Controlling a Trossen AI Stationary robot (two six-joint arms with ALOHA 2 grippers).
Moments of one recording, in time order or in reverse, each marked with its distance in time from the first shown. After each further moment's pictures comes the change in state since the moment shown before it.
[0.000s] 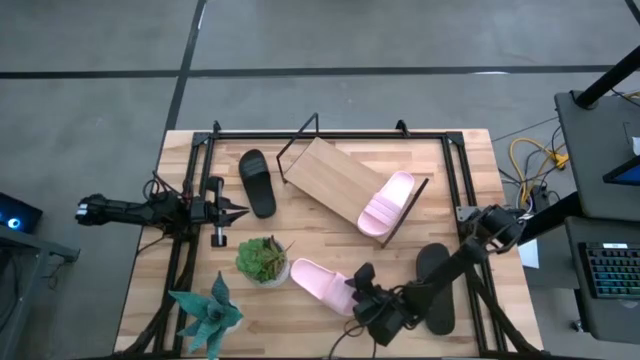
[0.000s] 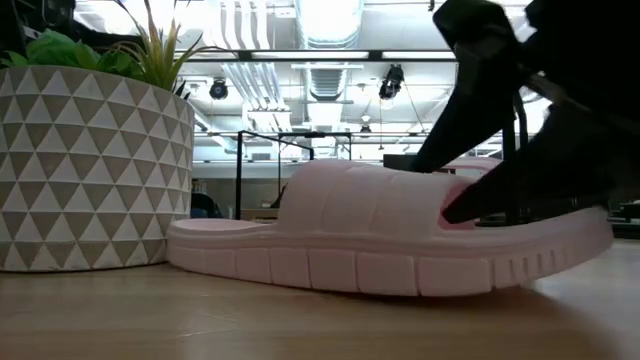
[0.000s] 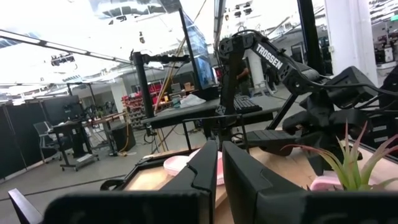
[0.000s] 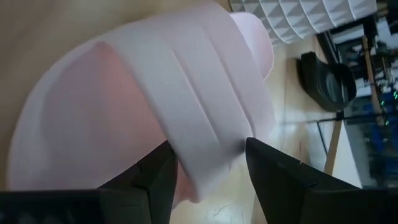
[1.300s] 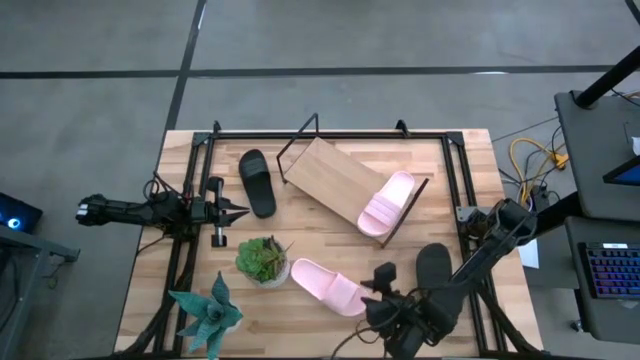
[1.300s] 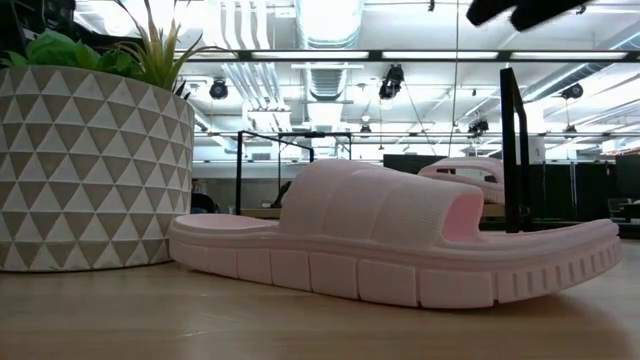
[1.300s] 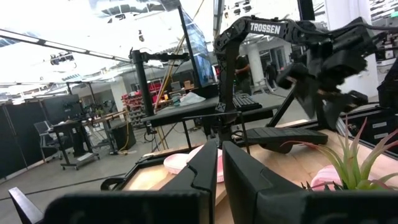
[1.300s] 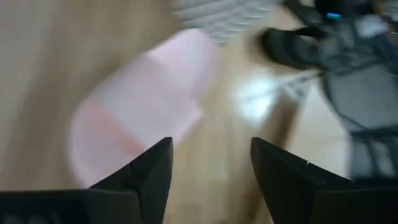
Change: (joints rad) left arm 0.000 -0.009 0.000 -0.017 0.000 0.005; right arm 0.091 -0.109 0.297 -0.586 -0.002 0.436
